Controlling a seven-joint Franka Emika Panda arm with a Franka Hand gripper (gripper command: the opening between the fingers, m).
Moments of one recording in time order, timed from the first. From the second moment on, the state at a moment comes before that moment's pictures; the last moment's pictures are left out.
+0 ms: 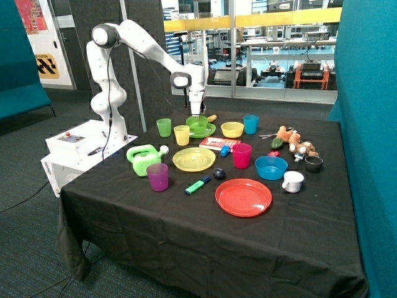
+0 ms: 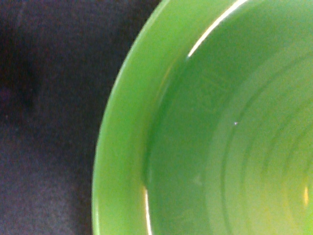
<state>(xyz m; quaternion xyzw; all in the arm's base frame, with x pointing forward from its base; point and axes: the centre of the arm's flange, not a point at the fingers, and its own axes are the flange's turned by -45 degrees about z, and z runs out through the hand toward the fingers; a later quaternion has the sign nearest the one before) 0.451 0.180 0.328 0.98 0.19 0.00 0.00</state>
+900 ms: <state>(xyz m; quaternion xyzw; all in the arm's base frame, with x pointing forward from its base) 0.441 0.171 0.333 0.98 0.18 0.00 0.00</state>
